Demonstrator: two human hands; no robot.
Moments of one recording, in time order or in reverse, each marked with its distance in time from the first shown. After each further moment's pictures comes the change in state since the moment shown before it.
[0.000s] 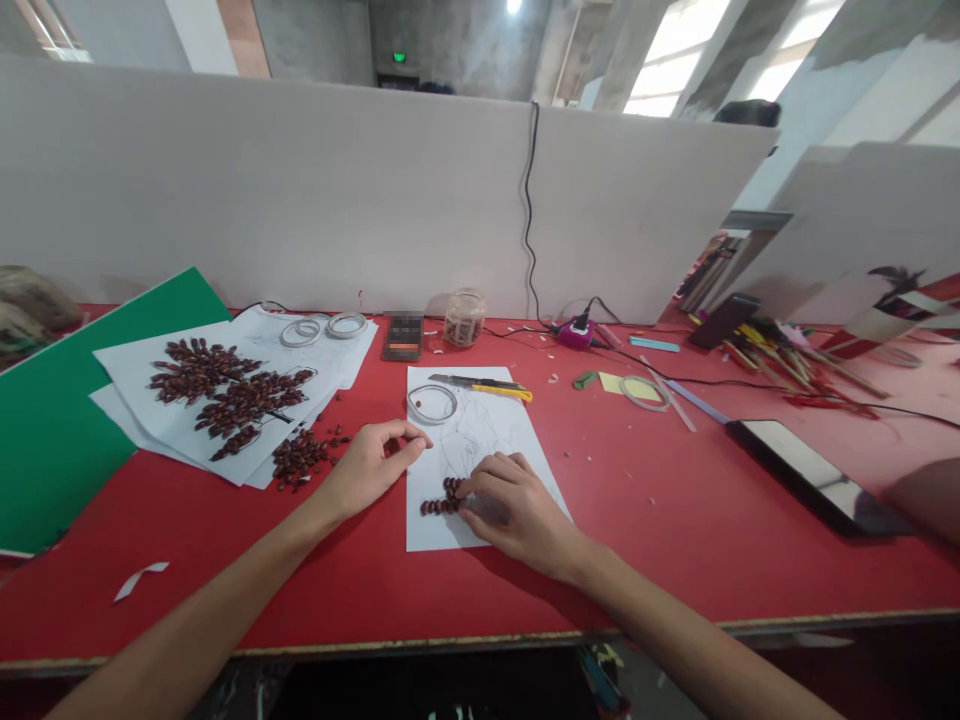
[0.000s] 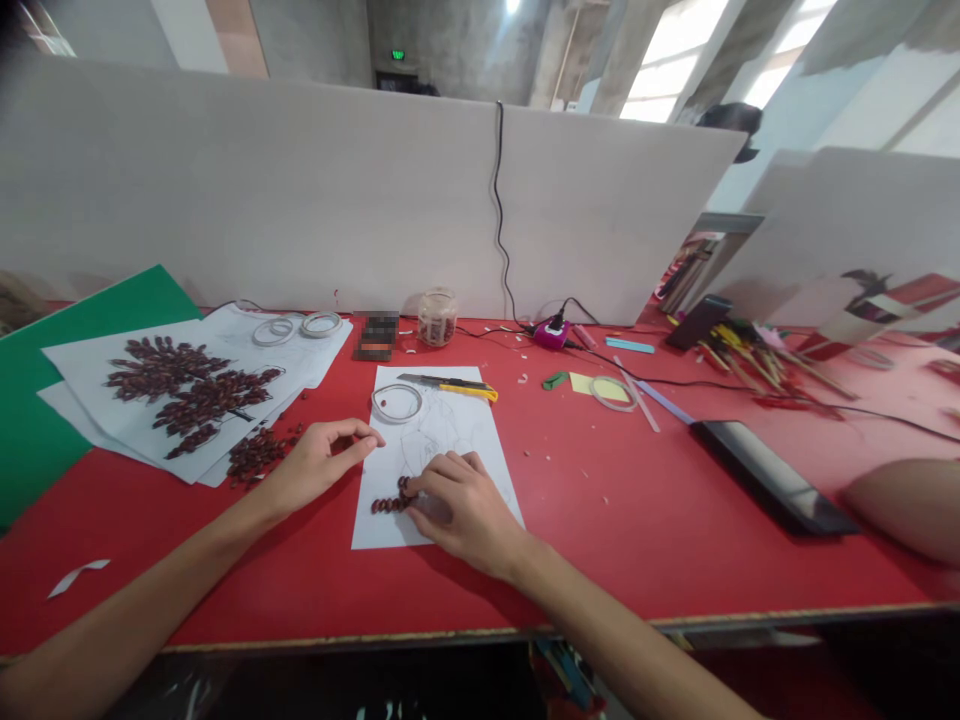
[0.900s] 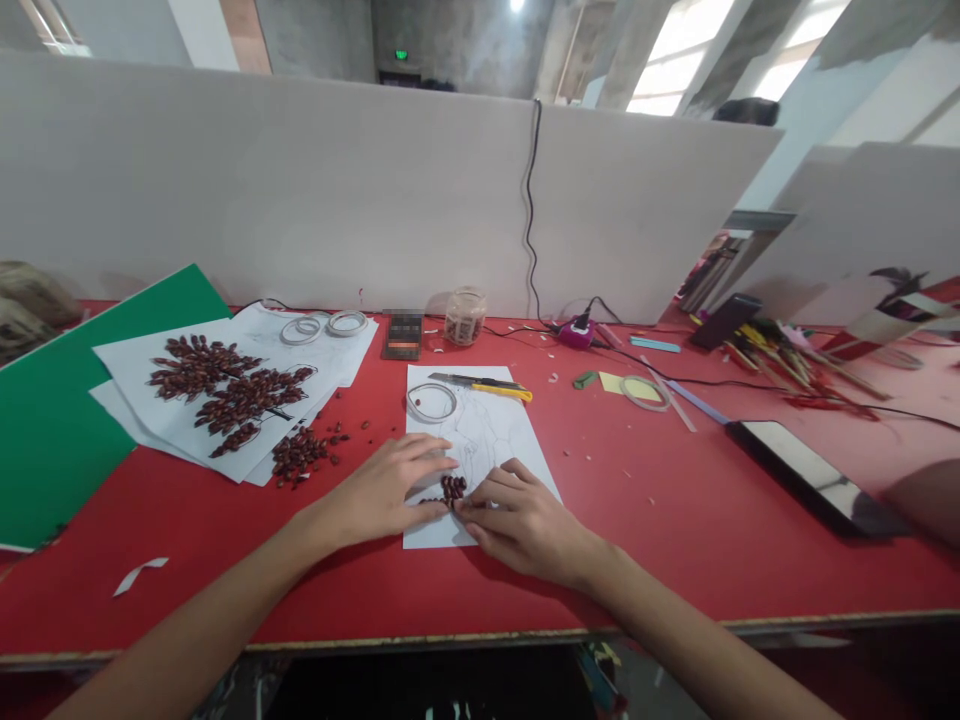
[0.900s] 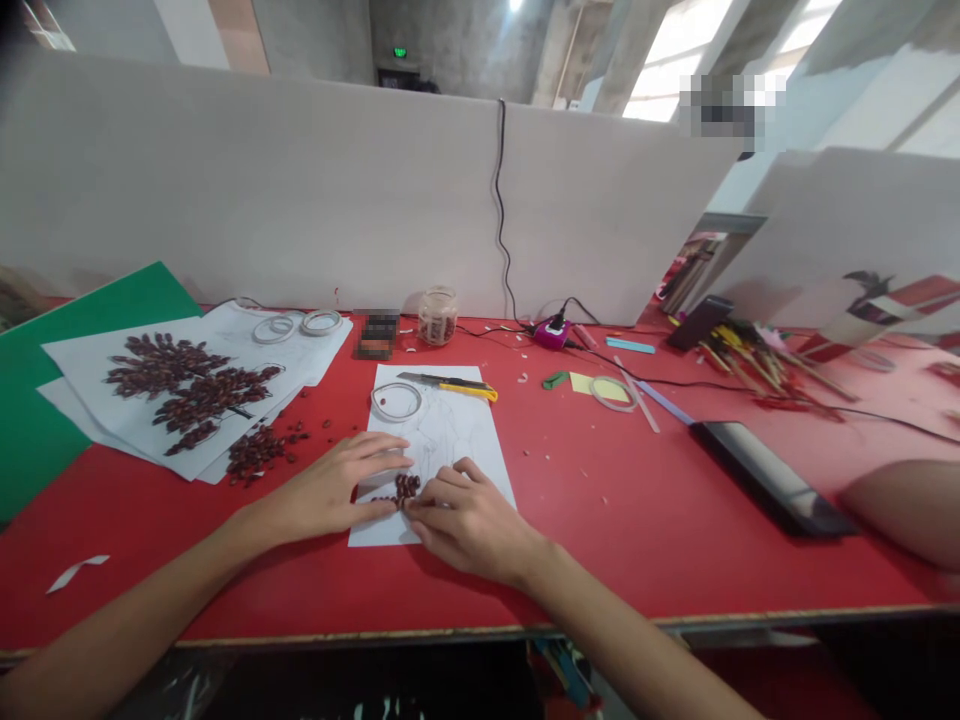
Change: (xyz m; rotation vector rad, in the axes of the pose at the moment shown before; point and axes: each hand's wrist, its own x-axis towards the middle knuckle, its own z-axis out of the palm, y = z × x) left_hand -0.011 0.001 0.008 0.463 -0.302 0.318; right_hand -0.009 0.004 -0.003 -0.165 -0.067 -0.267
